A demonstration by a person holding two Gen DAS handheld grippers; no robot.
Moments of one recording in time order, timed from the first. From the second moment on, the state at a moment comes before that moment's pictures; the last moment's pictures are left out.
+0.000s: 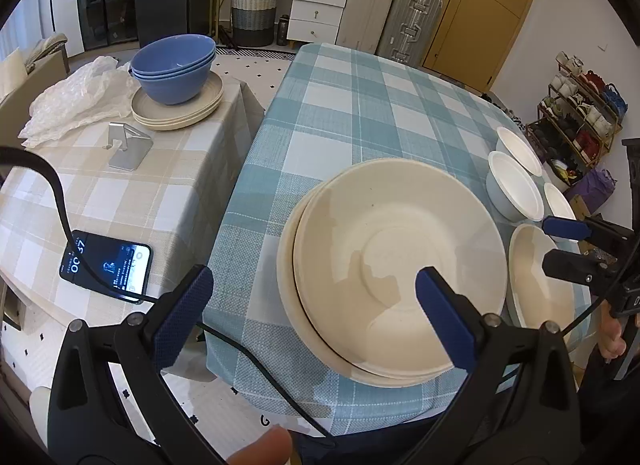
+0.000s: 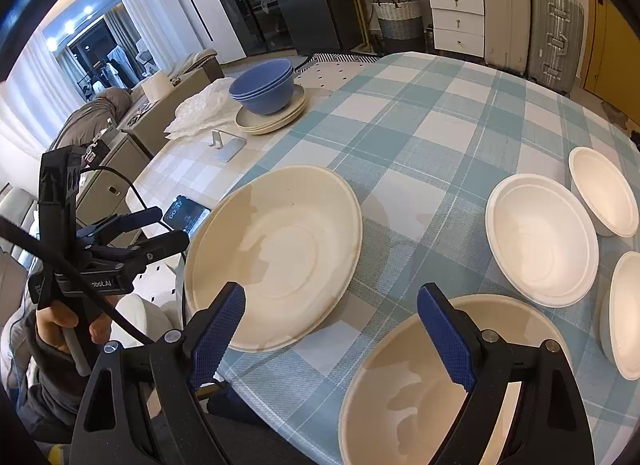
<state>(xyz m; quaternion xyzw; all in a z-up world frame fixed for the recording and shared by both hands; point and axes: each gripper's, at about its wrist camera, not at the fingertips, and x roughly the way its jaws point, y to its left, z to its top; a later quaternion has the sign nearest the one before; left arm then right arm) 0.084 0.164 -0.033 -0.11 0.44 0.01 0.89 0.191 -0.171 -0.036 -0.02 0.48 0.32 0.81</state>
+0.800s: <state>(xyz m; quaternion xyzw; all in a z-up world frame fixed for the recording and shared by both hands) 0.092 0.159 -0.041 -0.10 0.45 0.02 0.89 0.209 -0.166 -0.040 -0.01 0.49 0.31 0.81</state>
